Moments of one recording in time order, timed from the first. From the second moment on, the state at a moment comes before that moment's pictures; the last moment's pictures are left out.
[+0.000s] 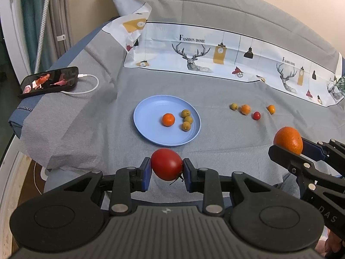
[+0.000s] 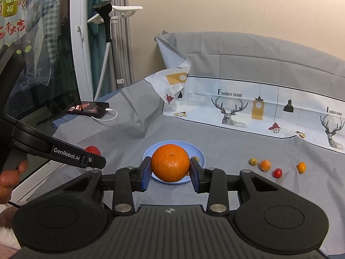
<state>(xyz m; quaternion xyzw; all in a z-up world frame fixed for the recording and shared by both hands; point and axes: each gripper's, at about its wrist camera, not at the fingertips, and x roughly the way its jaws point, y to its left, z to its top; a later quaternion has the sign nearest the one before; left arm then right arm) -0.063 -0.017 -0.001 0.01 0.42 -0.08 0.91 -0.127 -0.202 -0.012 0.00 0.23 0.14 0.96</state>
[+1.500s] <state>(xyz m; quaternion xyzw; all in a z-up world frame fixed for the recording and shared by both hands) 0.136 -0.031 -0.107 0.04 0.53 -0.04 0.85 0.047 -0.186 -0.102 0.01 0.35 0.14 0.93</state>
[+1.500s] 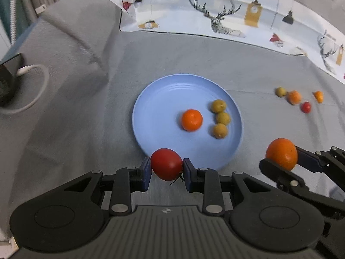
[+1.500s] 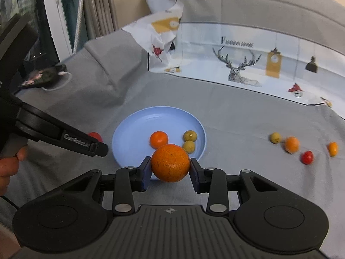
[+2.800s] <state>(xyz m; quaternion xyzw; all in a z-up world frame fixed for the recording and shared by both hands) -0.005 -0.010 -0.043 0.05 0.44 0.00 0.89 -0.056 -0.178 -0.054 -0.03 0.31 0.13 0.94</state>
